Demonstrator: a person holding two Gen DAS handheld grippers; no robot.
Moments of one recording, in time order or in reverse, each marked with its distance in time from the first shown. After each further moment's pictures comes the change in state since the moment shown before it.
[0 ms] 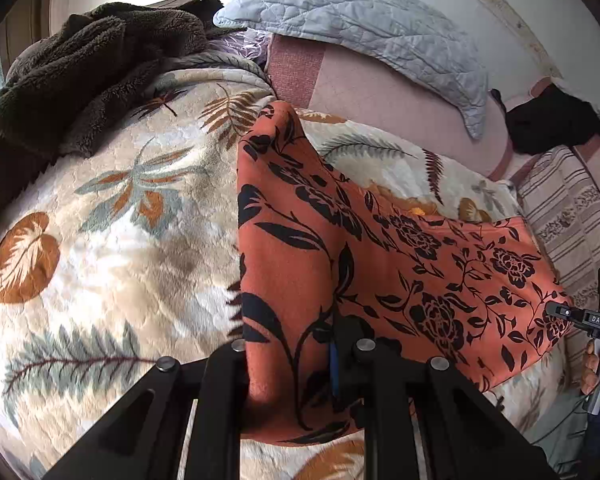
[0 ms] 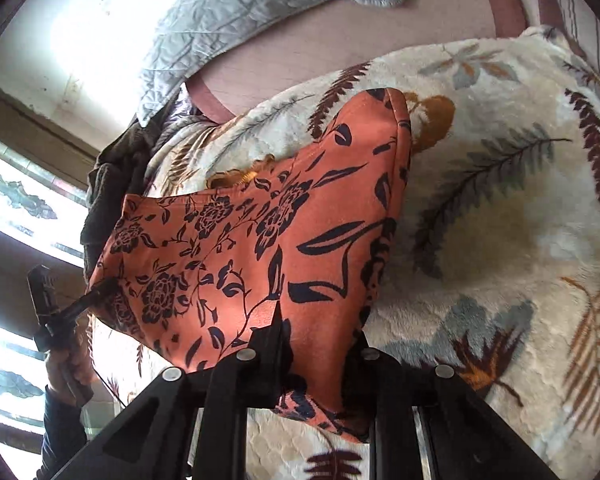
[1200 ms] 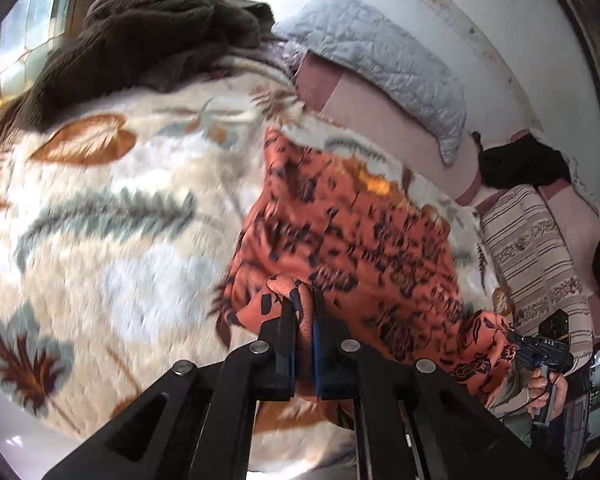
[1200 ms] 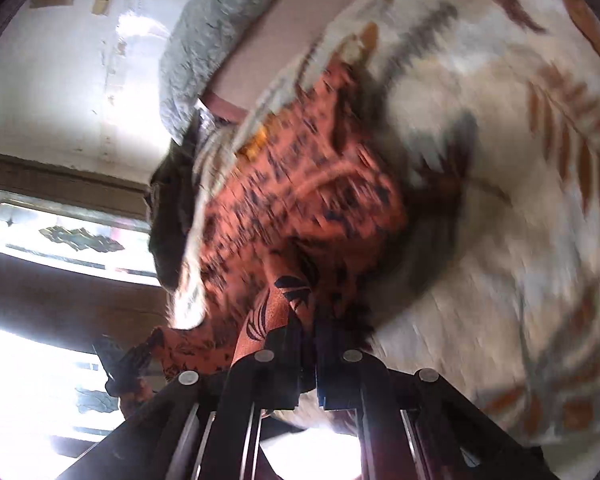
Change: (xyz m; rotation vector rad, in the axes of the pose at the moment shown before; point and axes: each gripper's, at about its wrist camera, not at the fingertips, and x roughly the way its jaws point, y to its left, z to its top) left arm -0.111 0.042 -0.093 -0.167 -0.097 -0.111; right arm -0.045 -0.078 -0.083 0.255 -0.044 0.308
